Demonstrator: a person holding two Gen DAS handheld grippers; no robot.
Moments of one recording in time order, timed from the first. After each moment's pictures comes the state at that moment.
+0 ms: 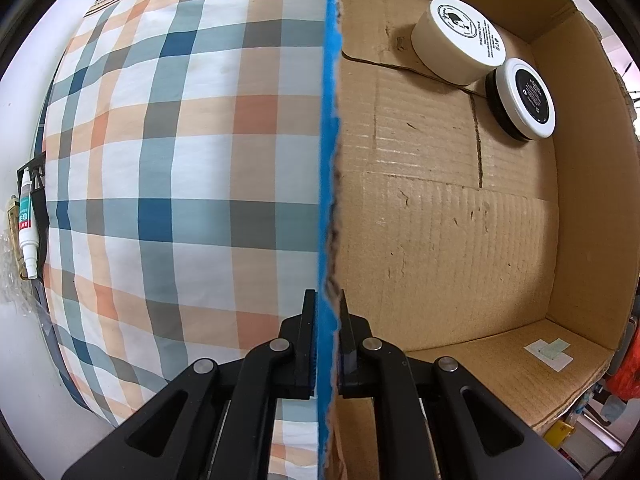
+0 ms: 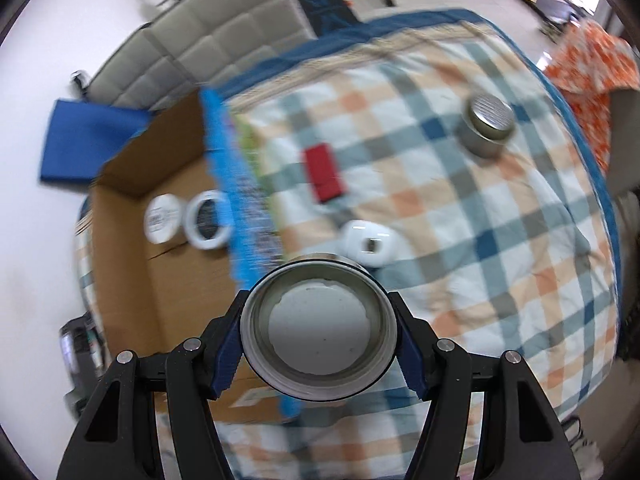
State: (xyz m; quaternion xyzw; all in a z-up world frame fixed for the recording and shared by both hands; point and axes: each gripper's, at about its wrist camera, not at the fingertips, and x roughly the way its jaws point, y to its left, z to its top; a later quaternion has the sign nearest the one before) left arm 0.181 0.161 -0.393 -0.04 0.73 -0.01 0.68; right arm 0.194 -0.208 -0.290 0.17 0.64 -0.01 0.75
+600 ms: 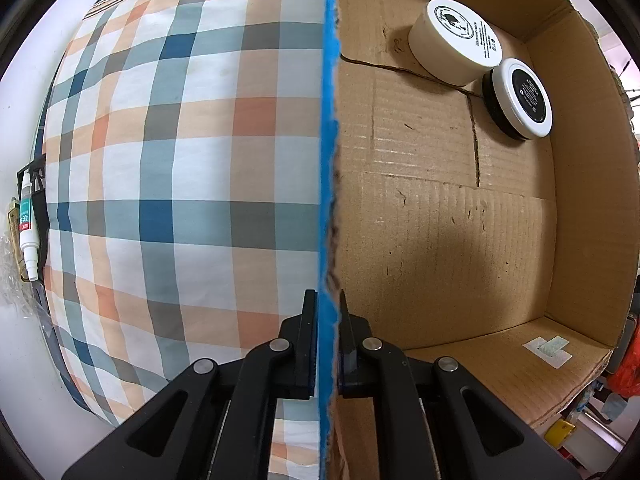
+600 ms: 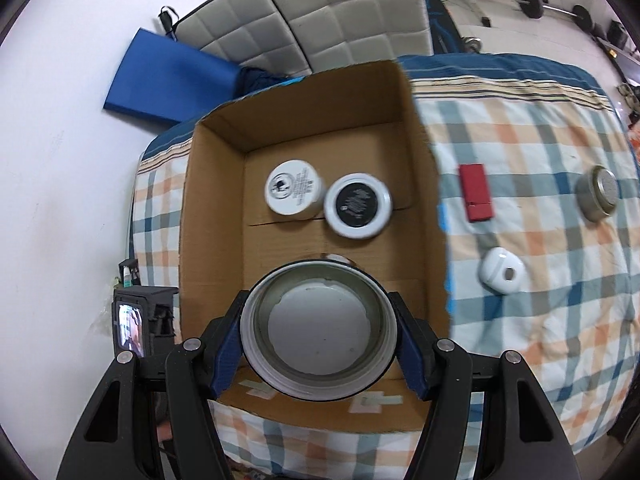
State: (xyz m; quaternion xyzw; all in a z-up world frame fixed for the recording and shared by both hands) left arm 0.183 0.162 -0.390 -0.04 0.73 -0.01 0.68; right arm 0.222 -0.078 -0.279 0.13 0.65 0.11 0.74
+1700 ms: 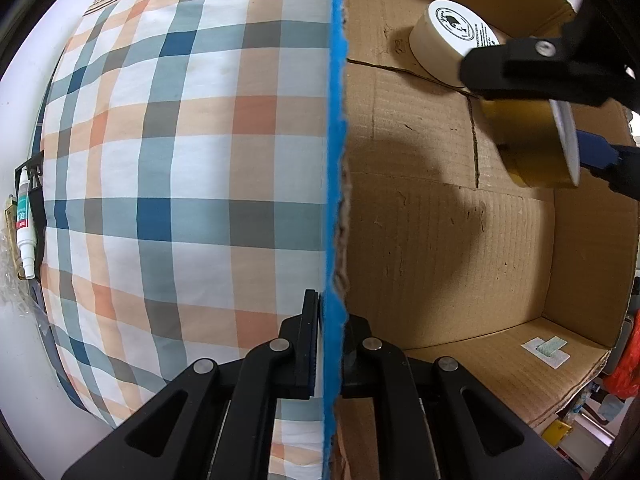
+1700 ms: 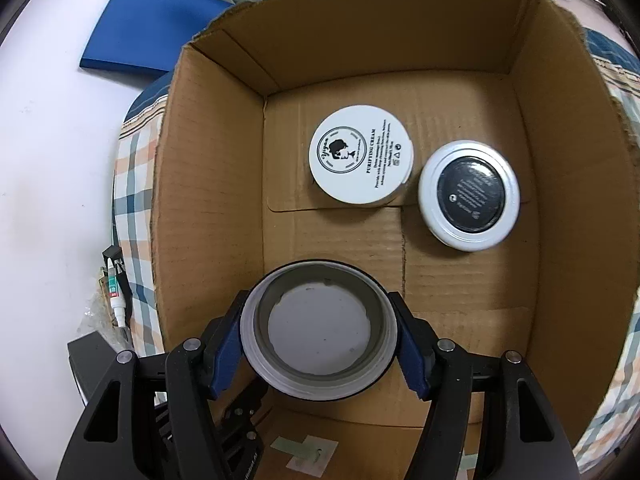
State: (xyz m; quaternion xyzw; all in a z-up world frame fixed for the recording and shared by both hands) left arm 0.181 0.164 -0.390 -0.04 0.73 -0.01 0.68; right arm 0.270 0.017 -0.390 0.12 0.70 0.13 0.69
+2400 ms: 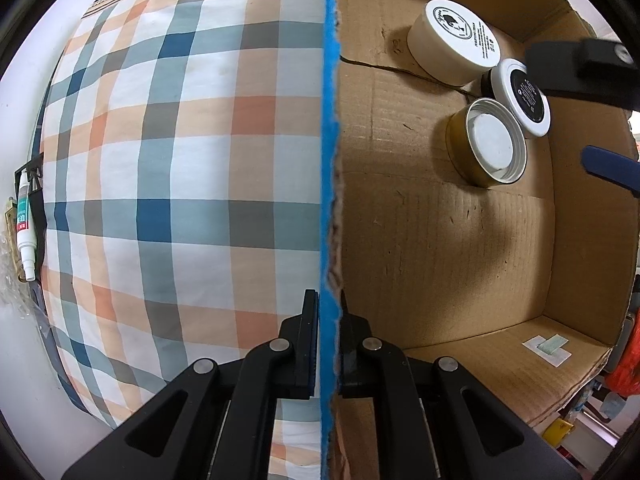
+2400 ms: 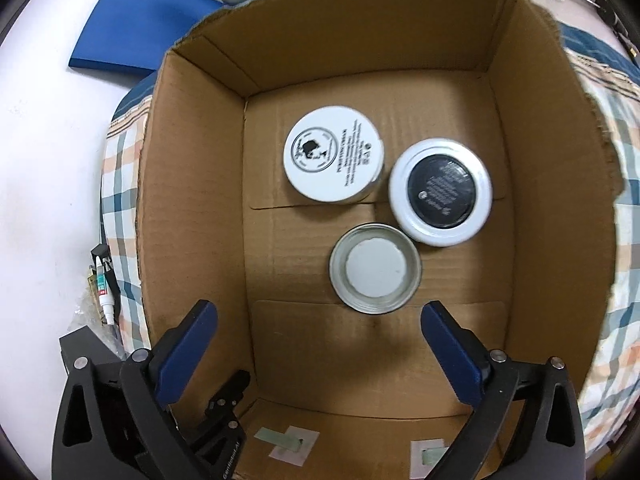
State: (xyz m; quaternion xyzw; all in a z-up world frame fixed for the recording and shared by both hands) left arm 0.180 0.163 -0.389 -0.04 0.73 -0.02 0.68; right arm 0.268 -0.004 -0.378 0.10 0.71 0.11 0.69
